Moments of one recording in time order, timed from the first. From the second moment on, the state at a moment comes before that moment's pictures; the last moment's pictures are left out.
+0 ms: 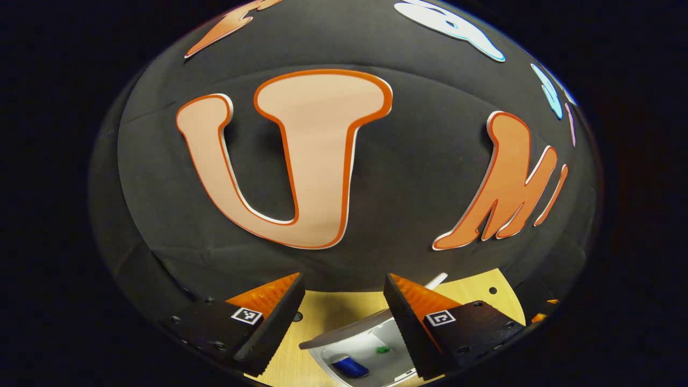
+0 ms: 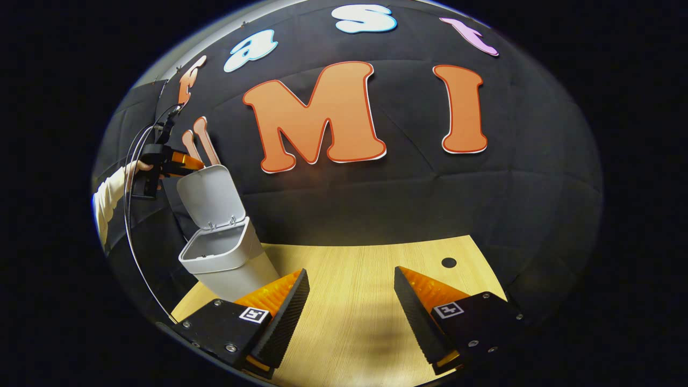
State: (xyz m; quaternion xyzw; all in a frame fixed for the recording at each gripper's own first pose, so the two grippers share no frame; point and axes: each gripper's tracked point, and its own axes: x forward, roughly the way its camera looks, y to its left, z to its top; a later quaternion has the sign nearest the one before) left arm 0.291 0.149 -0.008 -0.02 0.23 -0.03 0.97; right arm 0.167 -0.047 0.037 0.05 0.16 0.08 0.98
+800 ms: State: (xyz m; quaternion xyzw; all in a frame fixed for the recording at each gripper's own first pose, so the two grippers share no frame) left arm 0.214 0.103 -0.106 -0.01 0.29 -0.07 0.95; right arm 0.157 -0.026 0.030 0.06 0.18 0.10 0.98
